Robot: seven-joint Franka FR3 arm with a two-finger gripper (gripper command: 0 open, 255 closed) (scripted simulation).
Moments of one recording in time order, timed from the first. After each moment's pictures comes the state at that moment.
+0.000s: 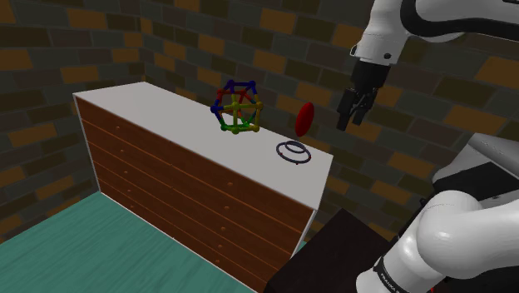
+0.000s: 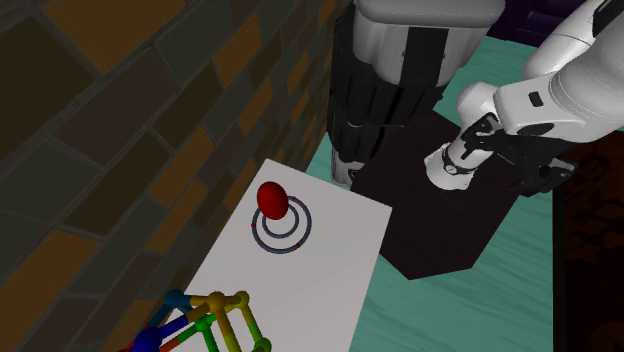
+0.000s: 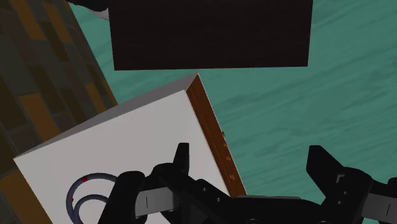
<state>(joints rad) -0.01 -0.75 0.05 -2.28 0.04 1.47 0.06</state>
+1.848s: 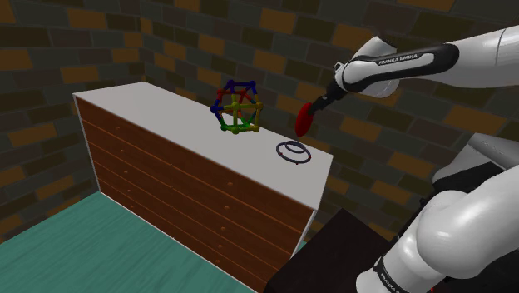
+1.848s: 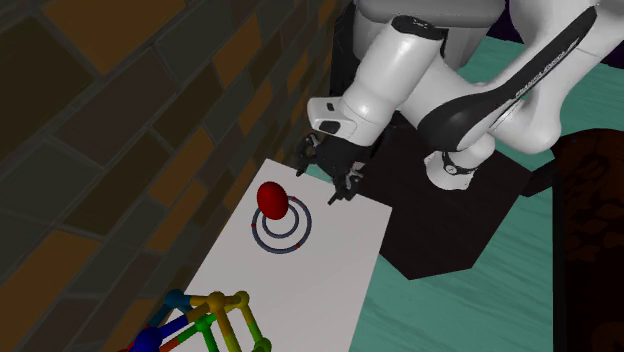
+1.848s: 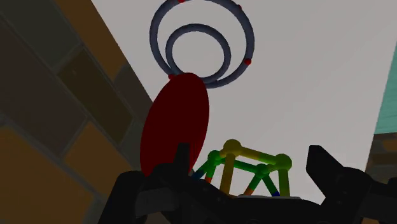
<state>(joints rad) -0.01 -0.33 -0.38 -2.35 -0.01 2.54 -0.48</state>
